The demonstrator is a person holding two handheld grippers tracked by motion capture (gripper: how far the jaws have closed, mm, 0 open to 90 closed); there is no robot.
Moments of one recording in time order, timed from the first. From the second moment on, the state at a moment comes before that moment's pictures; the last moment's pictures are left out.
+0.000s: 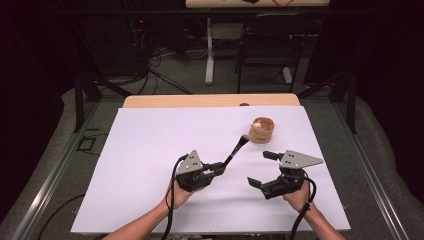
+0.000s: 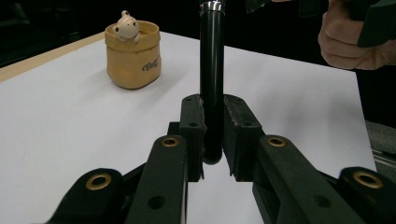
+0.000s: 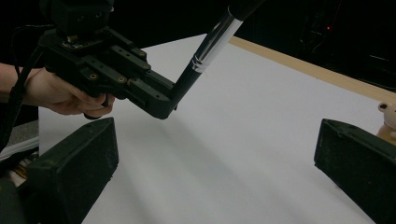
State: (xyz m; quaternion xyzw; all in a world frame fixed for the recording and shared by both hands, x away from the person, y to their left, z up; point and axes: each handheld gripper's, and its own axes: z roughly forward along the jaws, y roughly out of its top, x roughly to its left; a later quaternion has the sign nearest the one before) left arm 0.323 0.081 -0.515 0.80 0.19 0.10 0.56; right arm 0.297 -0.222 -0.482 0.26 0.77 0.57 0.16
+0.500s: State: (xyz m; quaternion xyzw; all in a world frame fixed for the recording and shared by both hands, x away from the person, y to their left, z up) left arm 0.323 0.076 -0.518 0.80 0.19 0.10 0.56; right arm 0.315 -0.202 -0.477 0.25 0.76 0.57 0.15
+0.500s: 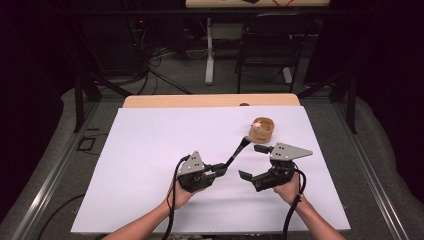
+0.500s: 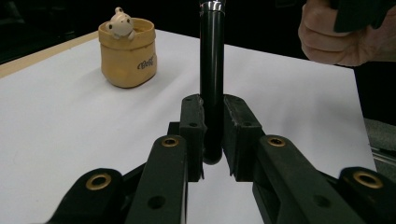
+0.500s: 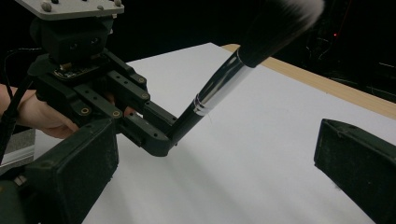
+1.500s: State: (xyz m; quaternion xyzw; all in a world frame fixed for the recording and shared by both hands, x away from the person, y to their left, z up) left arm 0.323 0.072 -0.521 0.80 0.18 0.10 0.56; right arm 0.330 -0.186 -0.481 0.27 0.74 0.60 0.13
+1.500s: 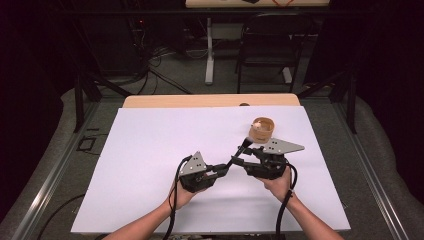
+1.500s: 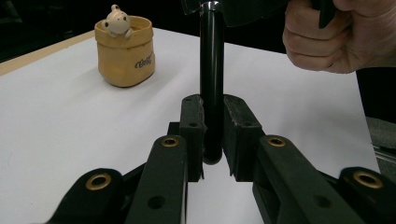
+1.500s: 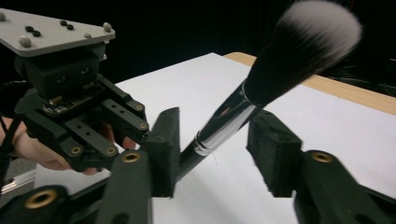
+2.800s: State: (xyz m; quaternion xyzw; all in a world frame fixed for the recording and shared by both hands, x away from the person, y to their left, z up) left arm 0.315 0.097 -0.511 0.77 0.22 0.17 0.58; right arm 0.325 -0.179 -0.476 0.25 0.76 0.58 0.12
